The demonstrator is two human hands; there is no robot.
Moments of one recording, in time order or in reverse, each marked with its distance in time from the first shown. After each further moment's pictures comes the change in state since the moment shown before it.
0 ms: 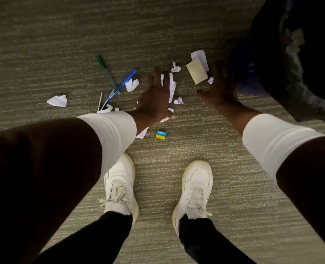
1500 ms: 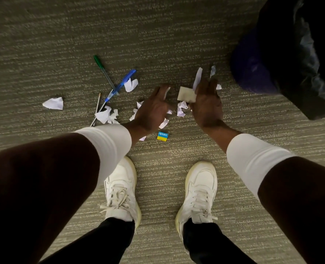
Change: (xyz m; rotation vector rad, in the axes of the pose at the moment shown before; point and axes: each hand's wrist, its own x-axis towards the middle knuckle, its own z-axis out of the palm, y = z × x) left_hand -0.017 -0.021 0.028 -0.088 0.068 0.255; right_hand -0.036 -0.012 0.053 -0.290 0.165 -0.164
